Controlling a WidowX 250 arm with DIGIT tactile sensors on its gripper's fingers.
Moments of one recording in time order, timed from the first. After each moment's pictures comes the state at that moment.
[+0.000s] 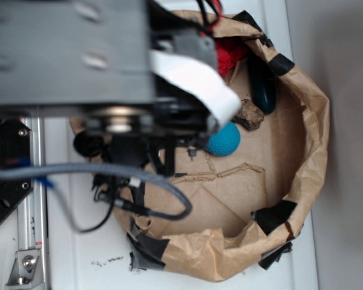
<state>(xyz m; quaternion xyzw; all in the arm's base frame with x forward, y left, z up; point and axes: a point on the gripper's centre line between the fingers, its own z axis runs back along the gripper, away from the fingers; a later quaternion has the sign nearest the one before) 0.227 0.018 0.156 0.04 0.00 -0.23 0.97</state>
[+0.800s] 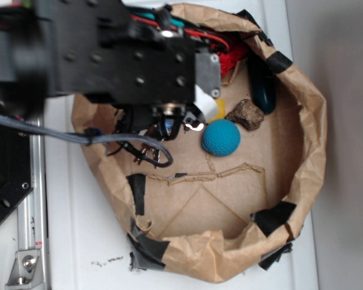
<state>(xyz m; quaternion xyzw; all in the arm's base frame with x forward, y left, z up) 0.237 0.063 0.066 0.10 0.04 -0.35 0.93</state>
